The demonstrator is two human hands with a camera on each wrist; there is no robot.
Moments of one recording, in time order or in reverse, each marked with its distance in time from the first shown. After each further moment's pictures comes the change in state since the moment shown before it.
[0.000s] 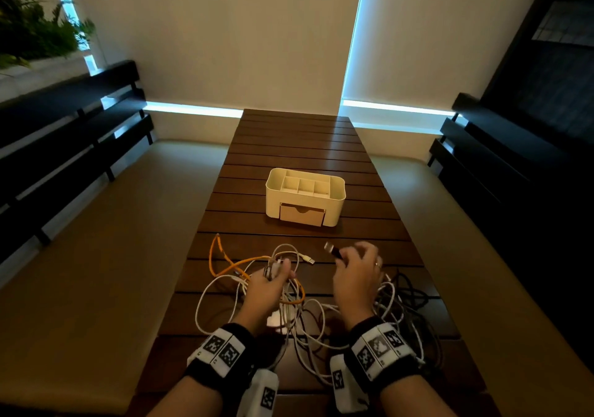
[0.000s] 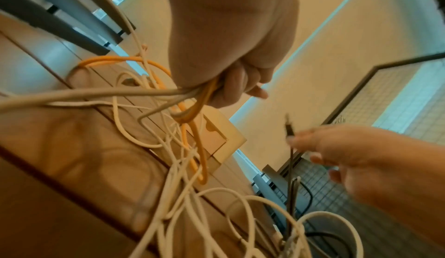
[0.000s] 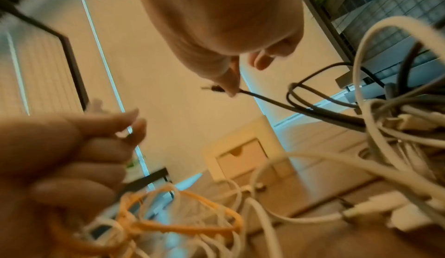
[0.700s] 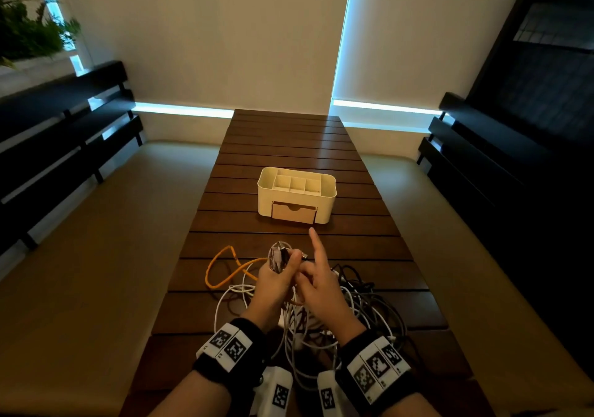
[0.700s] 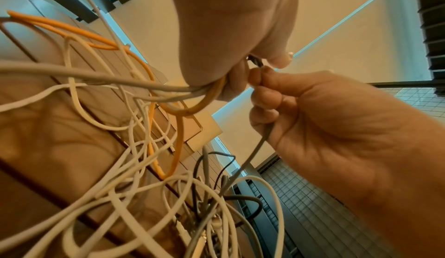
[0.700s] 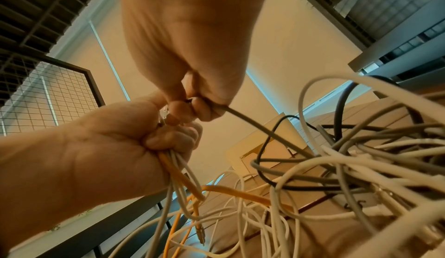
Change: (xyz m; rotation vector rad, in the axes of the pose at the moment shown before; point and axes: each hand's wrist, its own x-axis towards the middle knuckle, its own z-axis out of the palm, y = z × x) left_hand -0.014 0.016 0.023 -0.272 -0.123 0.060; right_hand -0.035 -0.022 -0.015 0.714 -0.530 -0.221
